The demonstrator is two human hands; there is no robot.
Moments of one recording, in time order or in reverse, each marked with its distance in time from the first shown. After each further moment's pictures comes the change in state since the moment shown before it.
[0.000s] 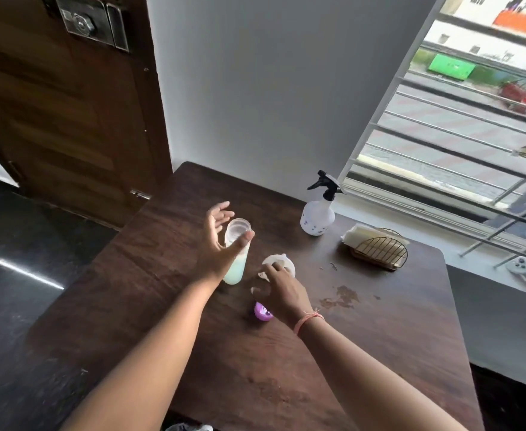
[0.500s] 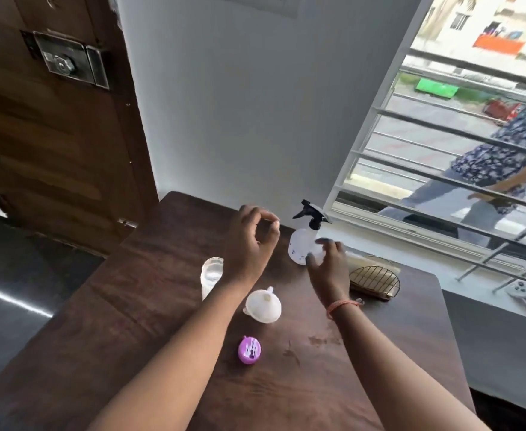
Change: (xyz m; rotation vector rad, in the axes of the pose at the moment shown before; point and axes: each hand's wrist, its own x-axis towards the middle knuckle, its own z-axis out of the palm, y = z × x) left_hand 0.061 0.063 0.088 0.298 0.064 0.358; right_hand 0.067 0.079 -0.098 0.274 0.519 0.297
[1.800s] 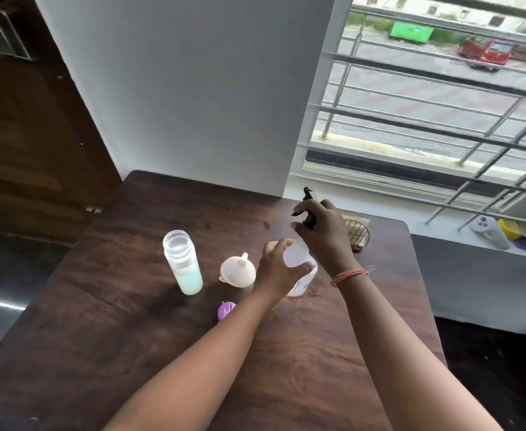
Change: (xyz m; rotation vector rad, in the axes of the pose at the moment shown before) left_hand -0.108 0.027 0.090 0.012 -0.639 -0.555; right_hand -0.018 -0.004 -0.079 0.041 -0.124 -0.074
